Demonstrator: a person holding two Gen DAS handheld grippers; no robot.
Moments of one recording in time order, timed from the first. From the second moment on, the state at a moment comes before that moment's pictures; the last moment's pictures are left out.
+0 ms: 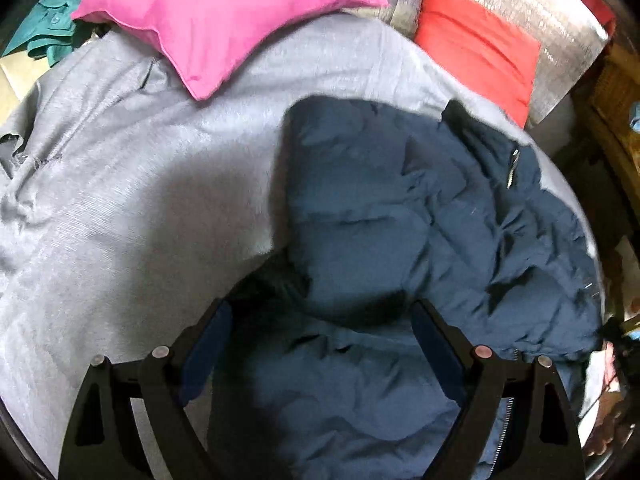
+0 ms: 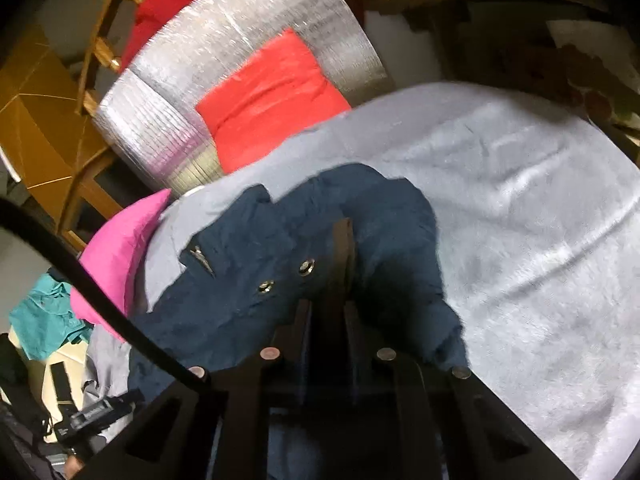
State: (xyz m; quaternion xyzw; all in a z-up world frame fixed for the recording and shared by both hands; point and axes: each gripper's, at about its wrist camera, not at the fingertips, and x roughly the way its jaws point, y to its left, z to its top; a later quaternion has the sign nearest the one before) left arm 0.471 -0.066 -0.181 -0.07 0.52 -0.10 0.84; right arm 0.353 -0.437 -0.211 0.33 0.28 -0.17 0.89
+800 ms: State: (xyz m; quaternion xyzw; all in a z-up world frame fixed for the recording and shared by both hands) left arm 0.493 -0.078 -0.196 -0.10 0.50 -0.12 0.85; right arm 0.369 -0.453 -0.246 0.37 0.32 -0.12 0.86
